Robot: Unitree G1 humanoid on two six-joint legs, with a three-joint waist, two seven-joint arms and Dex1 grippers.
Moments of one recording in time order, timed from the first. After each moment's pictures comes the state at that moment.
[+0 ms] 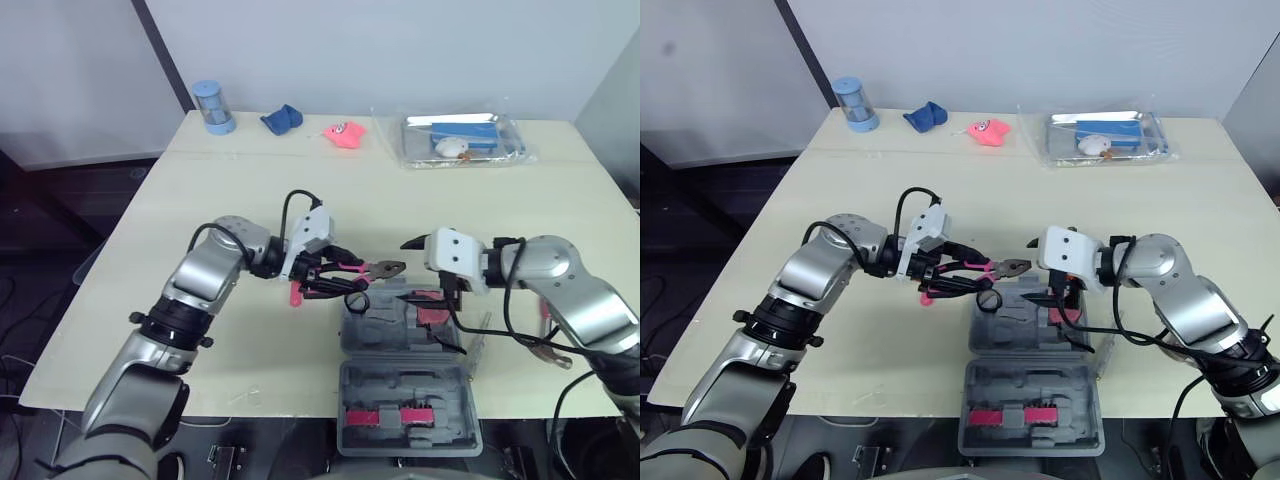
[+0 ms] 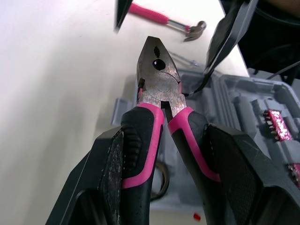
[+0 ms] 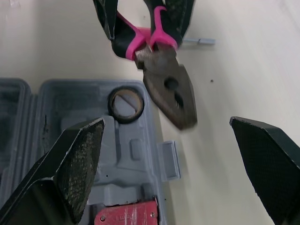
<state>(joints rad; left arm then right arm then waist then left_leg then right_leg) -0.69 0.62 -0.31 0.07 -0.30 0.47 -1.32 -0.53 -0.76 0.34 -0.35 0.16 0.51 1.00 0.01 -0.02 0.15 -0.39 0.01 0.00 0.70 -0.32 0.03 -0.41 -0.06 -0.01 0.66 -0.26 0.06</state>
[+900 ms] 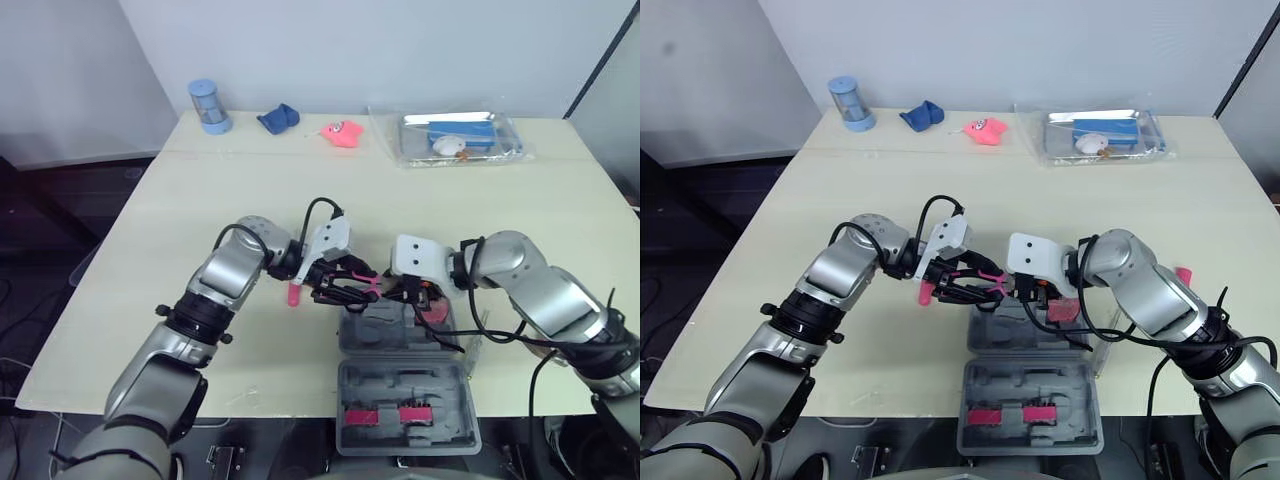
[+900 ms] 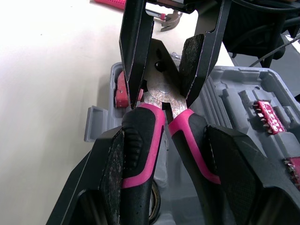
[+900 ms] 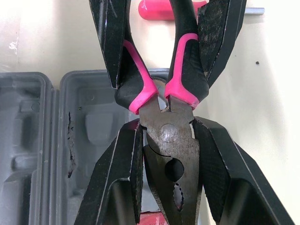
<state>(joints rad) -0.72 0.55 -0.36 0.13 -0.21 0.43 -1.37 -0.66 -0.69 0.50 -0.38 0.09 0.77 1.03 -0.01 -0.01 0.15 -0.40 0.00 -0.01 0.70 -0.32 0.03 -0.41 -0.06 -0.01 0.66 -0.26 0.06</state>
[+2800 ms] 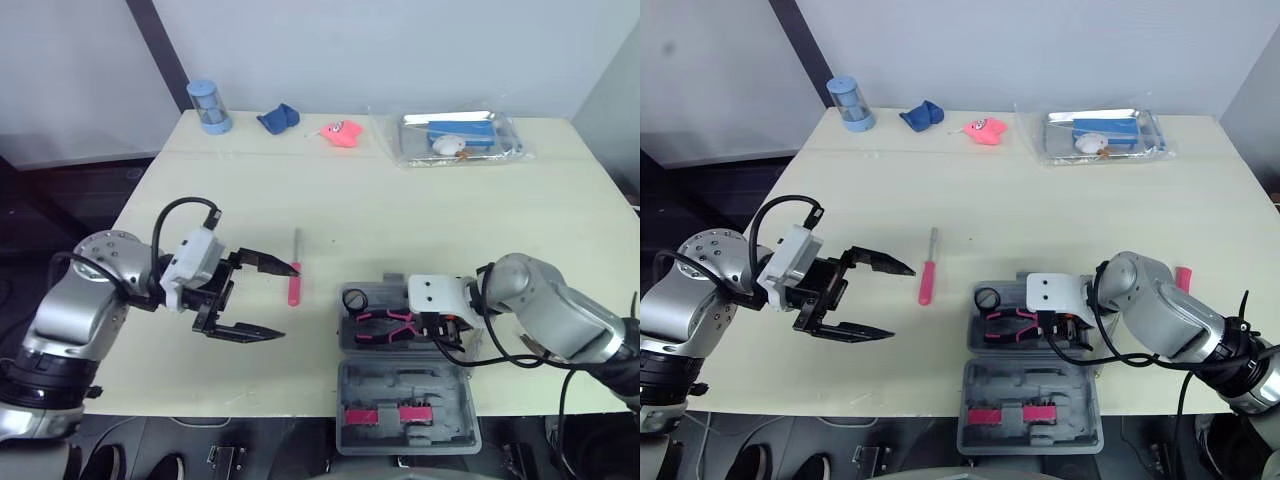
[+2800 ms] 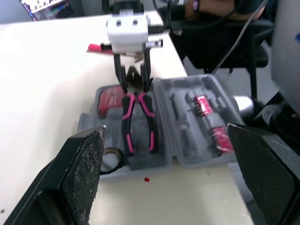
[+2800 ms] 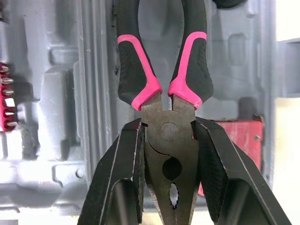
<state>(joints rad) -0.30 1.02 0.01 -0.14 -0.67 0.15 -1.55 -0.65 -0.86 0.70 -0.47 -0.03 0.91 1.13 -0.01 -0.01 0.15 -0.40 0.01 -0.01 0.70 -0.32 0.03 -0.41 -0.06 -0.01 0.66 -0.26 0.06</state>
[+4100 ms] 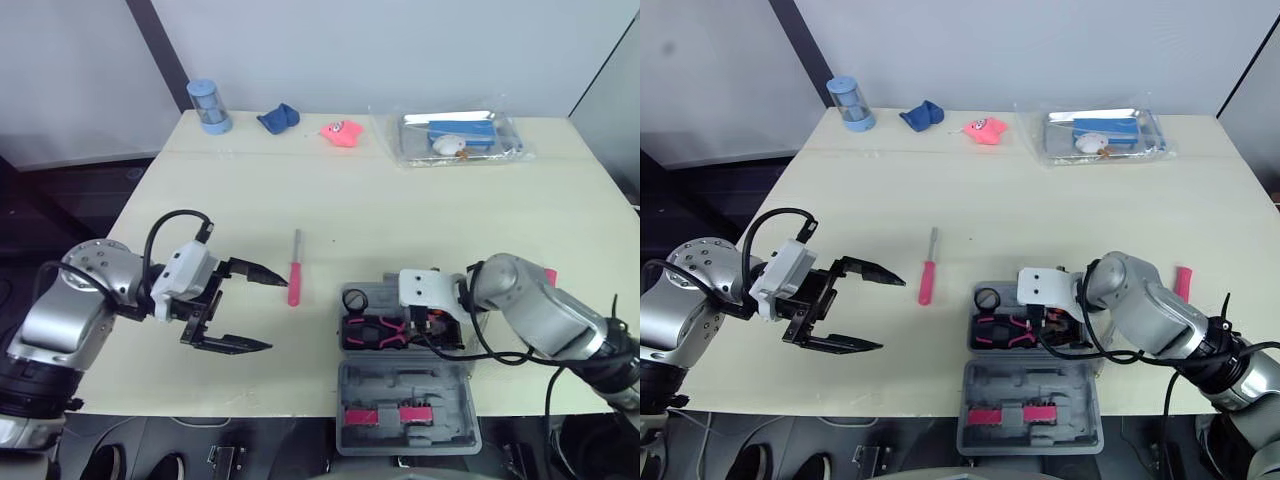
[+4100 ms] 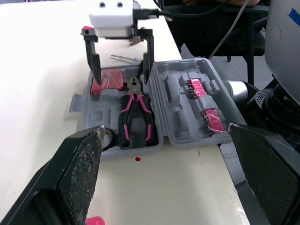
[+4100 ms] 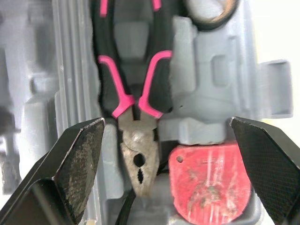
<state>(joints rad) -0.25 1.06 -0.01 -0.11 -0.66 0.06 -1.55 -0.60 -0.77 0.59 -0.42 0.00 0.89 1.06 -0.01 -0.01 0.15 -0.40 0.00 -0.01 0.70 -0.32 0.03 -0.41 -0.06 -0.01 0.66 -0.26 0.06</state>
